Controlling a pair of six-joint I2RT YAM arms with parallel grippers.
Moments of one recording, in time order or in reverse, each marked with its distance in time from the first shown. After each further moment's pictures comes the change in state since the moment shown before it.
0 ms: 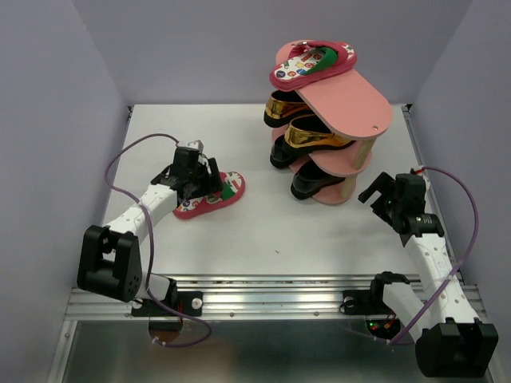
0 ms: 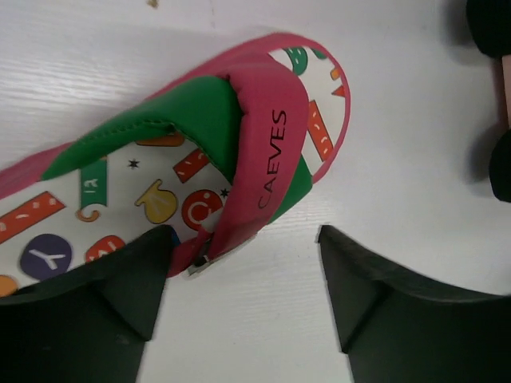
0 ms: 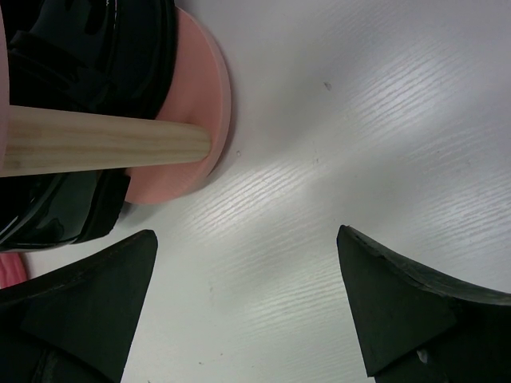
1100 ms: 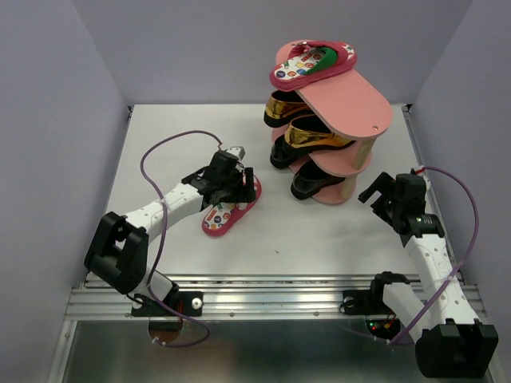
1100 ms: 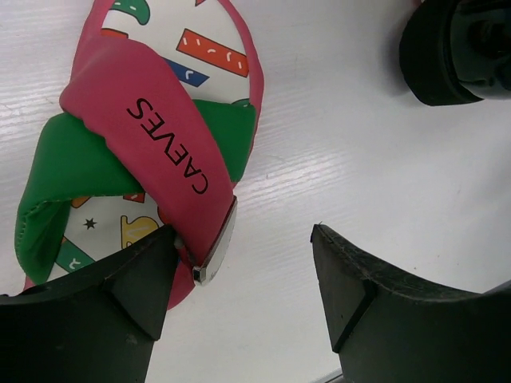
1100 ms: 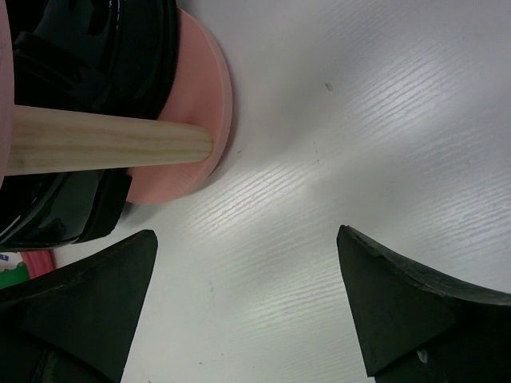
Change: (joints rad) left arm -0.303 0.116 0.069 0.015 0.031 -0.002; right arm 0.000 -0.006 0.000 0.000 -0.001 -0.001
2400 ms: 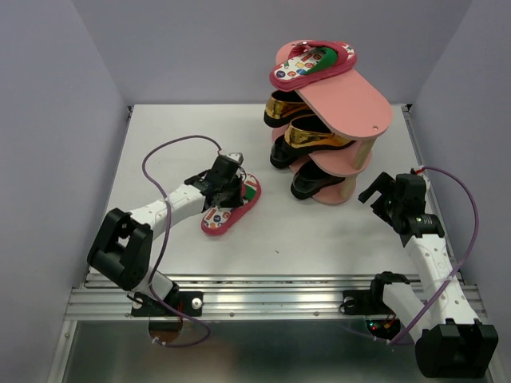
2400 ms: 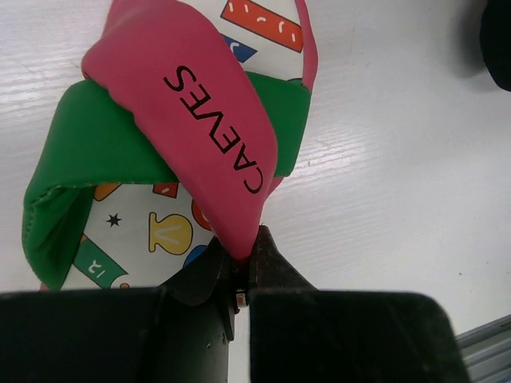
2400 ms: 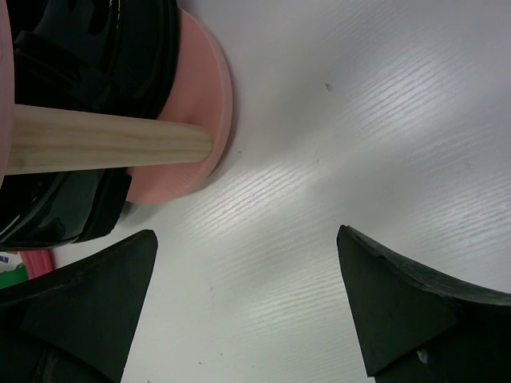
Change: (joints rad) left arm 0.001 0.044 -0.044 -0.002 -0.055 0.007; right arm 0.000 0.000 0.000 0.000 -0.001 -0.003
